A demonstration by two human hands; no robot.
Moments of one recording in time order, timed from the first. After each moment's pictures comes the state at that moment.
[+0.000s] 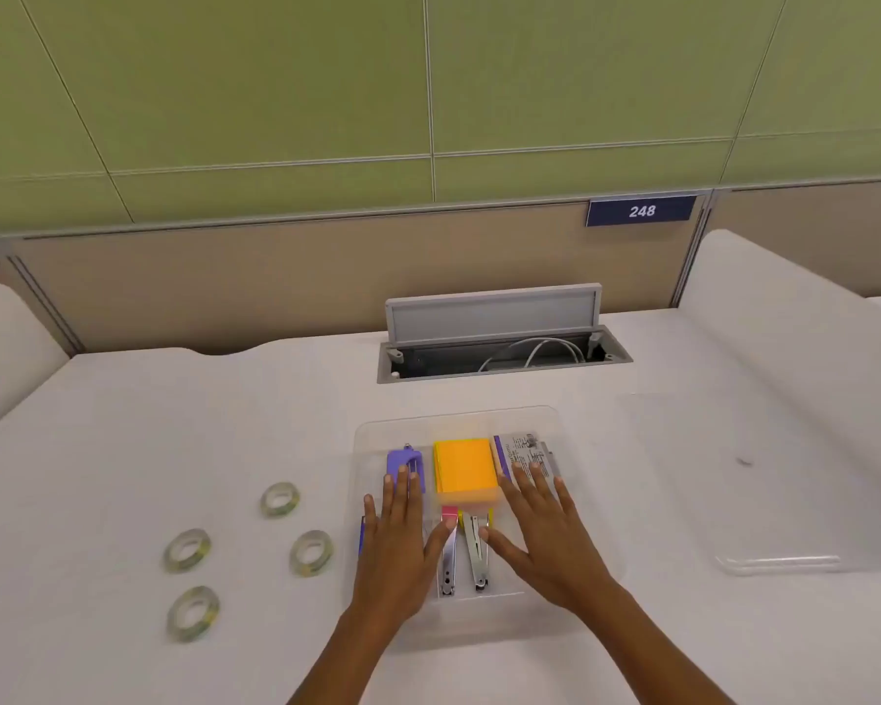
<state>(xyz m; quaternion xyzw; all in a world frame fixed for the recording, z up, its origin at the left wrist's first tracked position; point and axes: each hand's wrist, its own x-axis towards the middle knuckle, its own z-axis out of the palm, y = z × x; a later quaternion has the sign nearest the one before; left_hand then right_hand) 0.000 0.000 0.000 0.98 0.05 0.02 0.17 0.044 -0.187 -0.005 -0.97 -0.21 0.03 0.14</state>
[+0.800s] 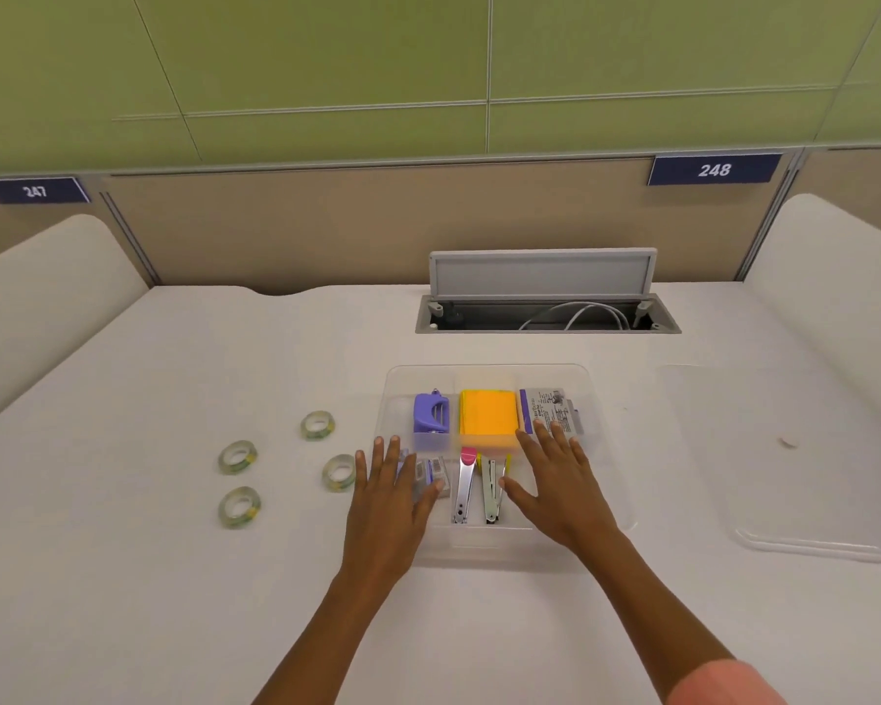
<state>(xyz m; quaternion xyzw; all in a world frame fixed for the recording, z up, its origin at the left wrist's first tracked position) -0.047 0.007 -0.003 0.98 0.11 0.08 0.15 0.048 -0.189 -0.006 -0.96 -0.23 0.03 0.17</state>
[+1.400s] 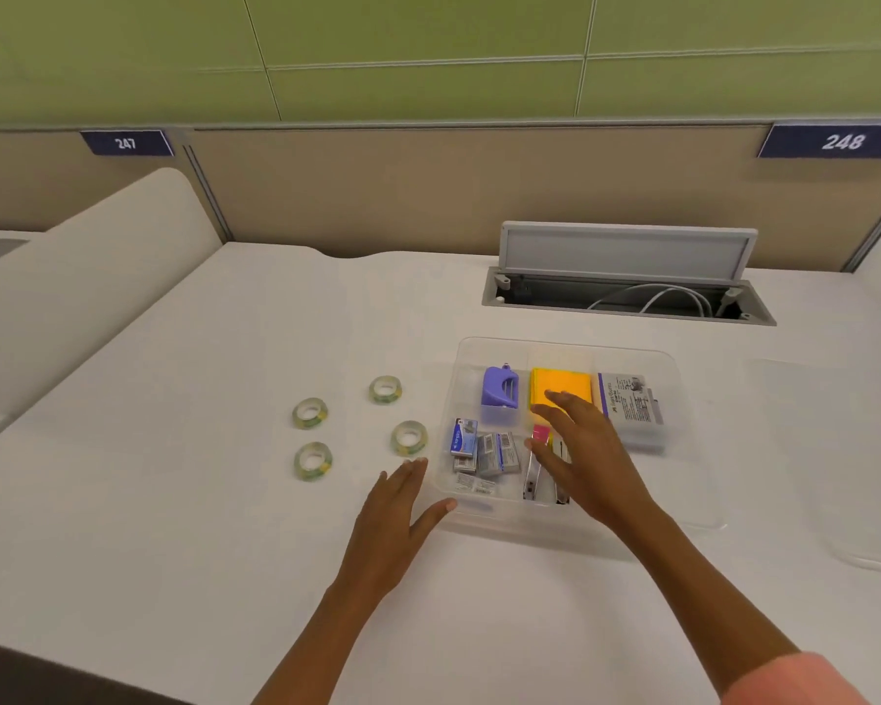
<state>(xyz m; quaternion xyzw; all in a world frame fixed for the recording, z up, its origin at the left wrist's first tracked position) -0.110 0.062 -0.027 0.93 0.18 0.05 0.31 0.031 -0.140 0.026 -0.92 -0.31 -0.01 0.24</state>
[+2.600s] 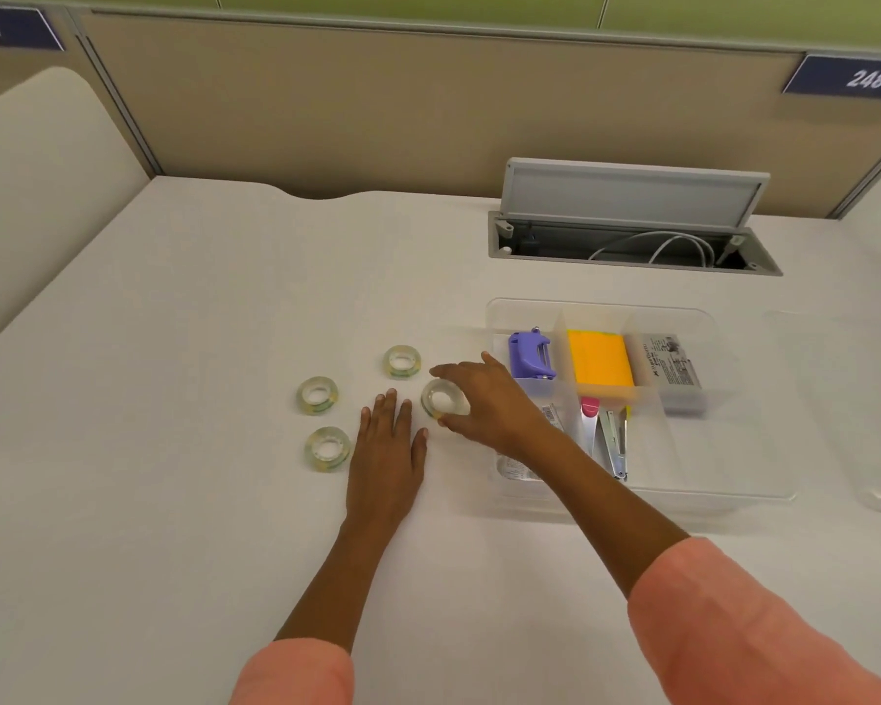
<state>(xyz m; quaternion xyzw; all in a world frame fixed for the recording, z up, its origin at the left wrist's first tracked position) -0.063 0.147 -0.059 0.96 0.14 0.12 0.21 0.028 0.026 0.023 -0.90 -0.37 0.11 0.20</state>
